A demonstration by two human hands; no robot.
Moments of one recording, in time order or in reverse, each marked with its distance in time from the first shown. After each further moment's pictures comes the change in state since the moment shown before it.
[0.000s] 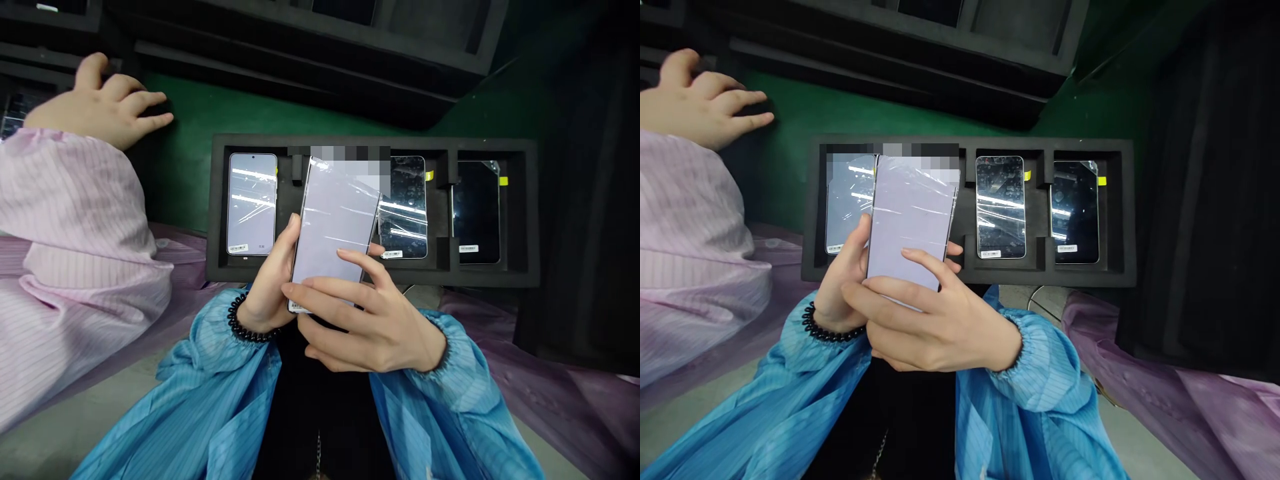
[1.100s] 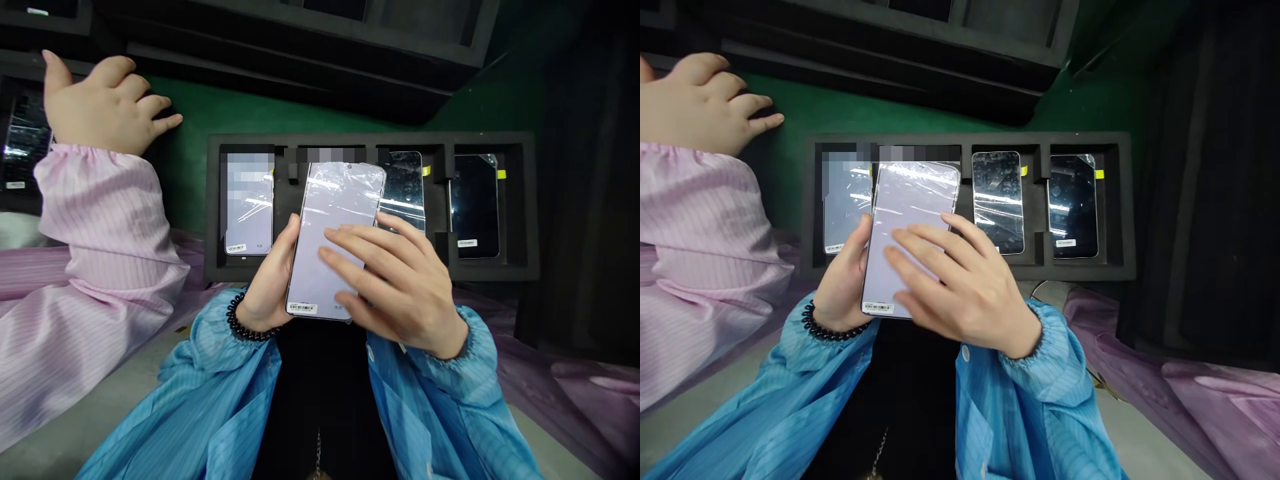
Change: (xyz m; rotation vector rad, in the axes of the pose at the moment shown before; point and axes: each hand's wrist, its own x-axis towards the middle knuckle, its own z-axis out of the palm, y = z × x) left_hand 0.005 -0.003 -0.003 -0.023 0.064 0.152; right_hand -0.006 0.014 -0.012 0.003 -0.010 0.238
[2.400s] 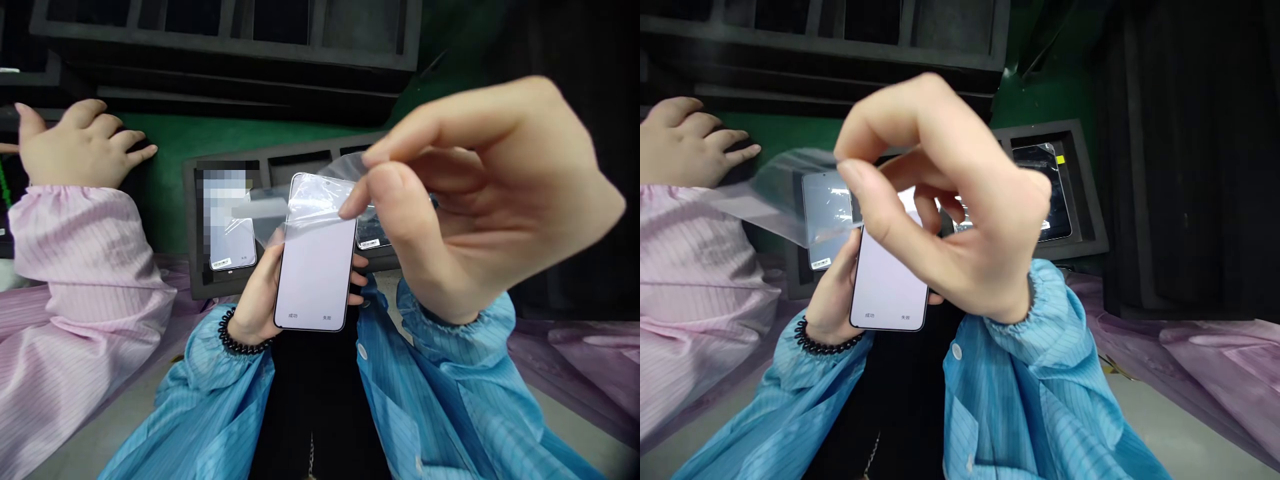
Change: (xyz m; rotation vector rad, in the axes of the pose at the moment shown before) left_hand -0.004 -0.009 -0.002 -0.017 -0.309 -0.175; right_hand 0.049 0.014 -0.058 0.375 0.210 0.397
